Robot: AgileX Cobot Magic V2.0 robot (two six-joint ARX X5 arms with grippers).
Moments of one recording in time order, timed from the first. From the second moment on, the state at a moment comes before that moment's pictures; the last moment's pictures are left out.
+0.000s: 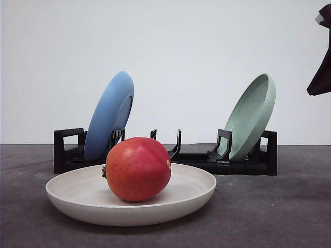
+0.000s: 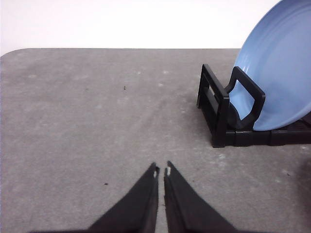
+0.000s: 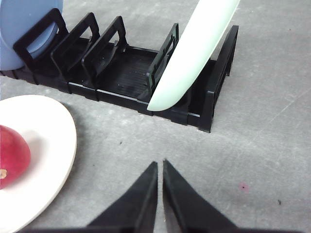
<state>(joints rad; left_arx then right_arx) 0.00 0.00 0.02 -0.18 0.07 0.01 0.28 0.75 0.50 -0.27 -0.18 0.10</state>
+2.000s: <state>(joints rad) 0.00 0.00 0.02 -0.18 0.07 0.01 0.00 0.01 0.02 -0.17 -0.05 -0.01</state>
